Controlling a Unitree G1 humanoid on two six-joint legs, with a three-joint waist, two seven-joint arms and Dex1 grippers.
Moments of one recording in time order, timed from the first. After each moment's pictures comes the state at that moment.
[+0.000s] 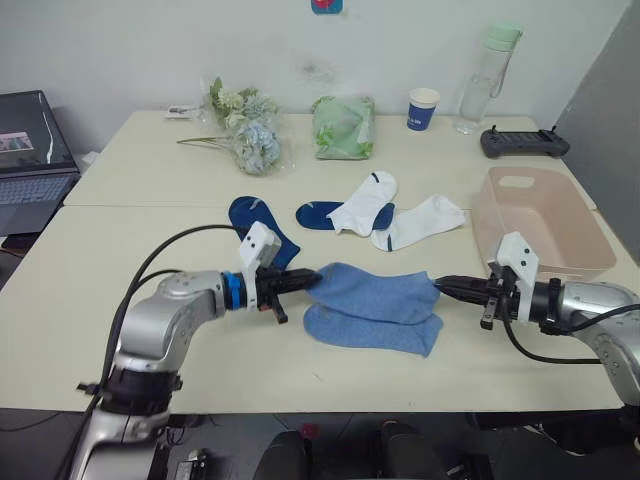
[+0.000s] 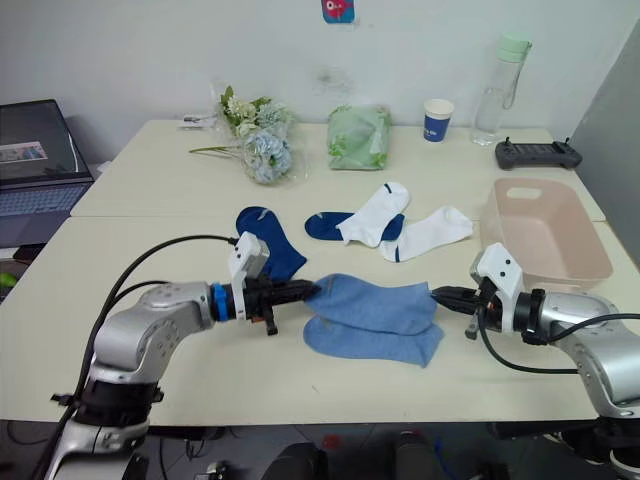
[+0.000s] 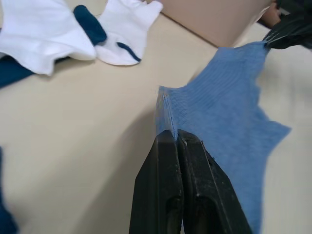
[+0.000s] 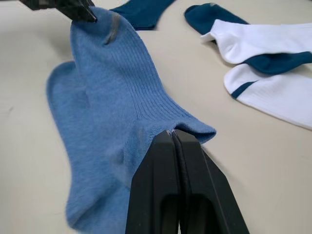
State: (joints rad) left arm -0.31 0.52 0.04 -0.28 -0.52 0.87 -0.90; right arm -0.18 -0.85 -0.10 -0.39 0.54 0.69 0.97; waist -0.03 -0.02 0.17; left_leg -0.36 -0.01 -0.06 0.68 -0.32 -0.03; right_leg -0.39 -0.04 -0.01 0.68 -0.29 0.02
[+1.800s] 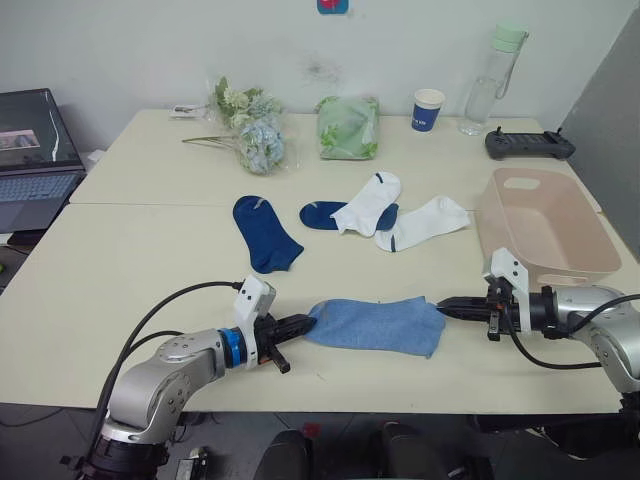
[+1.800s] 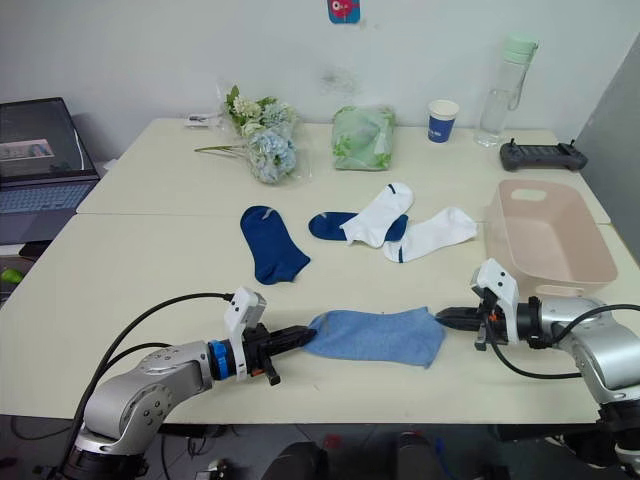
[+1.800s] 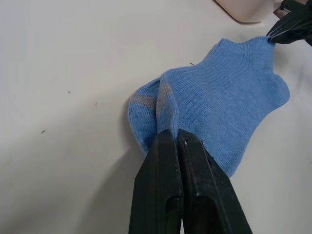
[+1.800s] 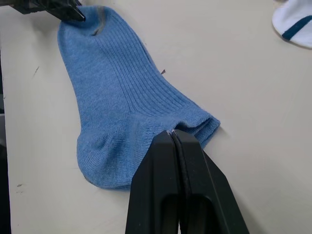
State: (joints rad) left arm -0.05 0.52 -0.01 -0.35 -0.60 0.80 -0.71; right arm -0.23 -0.87 0.02 -0.17 0.47 0.61 1.09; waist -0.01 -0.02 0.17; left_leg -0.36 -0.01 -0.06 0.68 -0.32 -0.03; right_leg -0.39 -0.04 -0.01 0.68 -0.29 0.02
